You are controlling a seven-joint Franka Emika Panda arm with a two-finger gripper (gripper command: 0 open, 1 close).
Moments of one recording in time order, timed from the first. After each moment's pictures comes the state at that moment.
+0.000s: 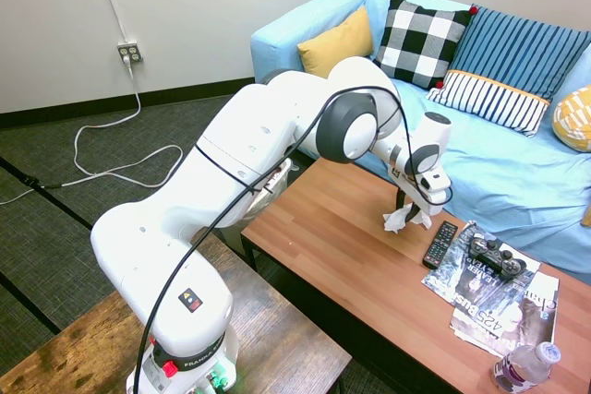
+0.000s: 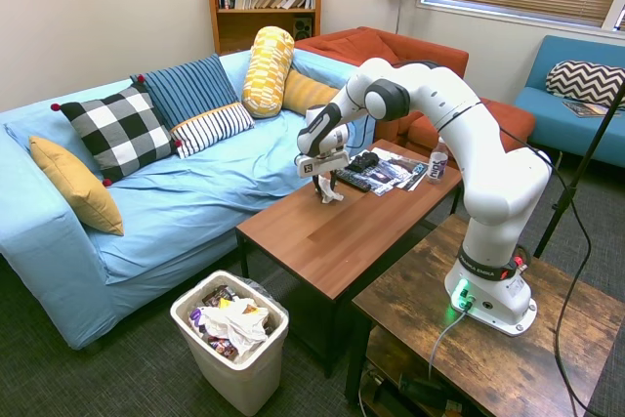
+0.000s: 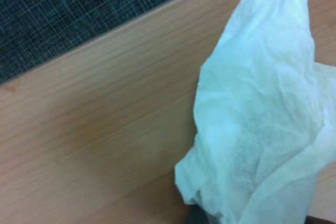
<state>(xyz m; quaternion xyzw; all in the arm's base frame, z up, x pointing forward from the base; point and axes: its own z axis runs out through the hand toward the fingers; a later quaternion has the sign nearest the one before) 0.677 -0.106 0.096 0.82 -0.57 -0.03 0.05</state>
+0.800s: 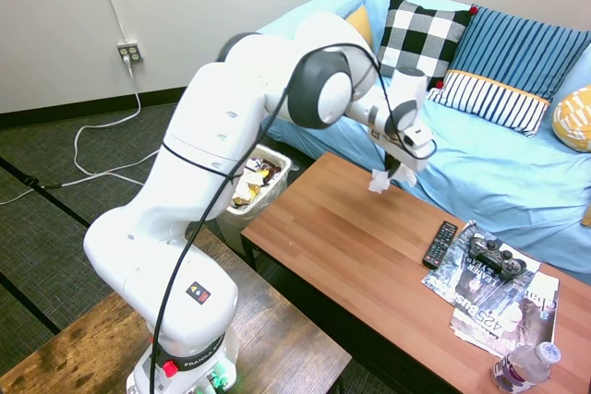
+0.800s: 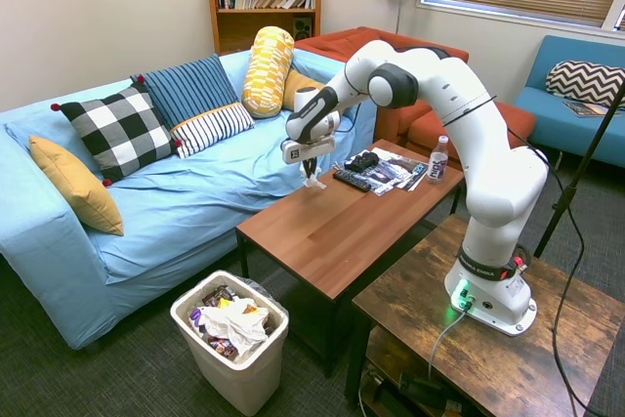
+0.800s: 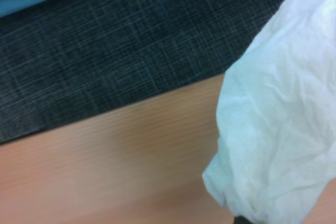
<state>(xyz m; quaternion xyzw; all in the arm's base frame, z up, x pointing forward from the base) 0.678 0.015 0.200 0.88 -0.47 0.03 0.03</state>
